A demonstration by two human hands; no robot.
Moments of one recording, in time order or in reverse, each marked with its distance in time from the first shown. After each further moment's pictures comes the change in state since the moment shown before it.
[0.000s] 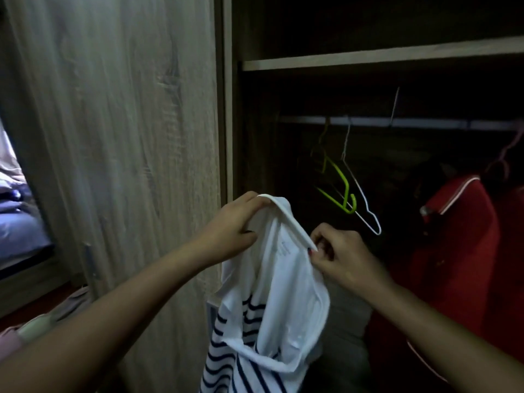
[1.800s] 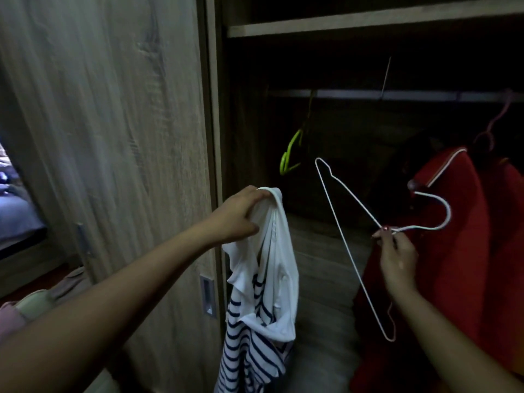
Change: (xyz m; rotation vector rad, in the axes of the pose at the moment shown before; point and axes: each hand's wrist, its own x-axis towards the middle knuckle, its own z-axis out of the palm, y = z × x) left_hand 0.002 0.009 0.033 -0.151 -0.171 -0.160; right_hand -0.061 0.121 0.006 0.308 0.630 0.510
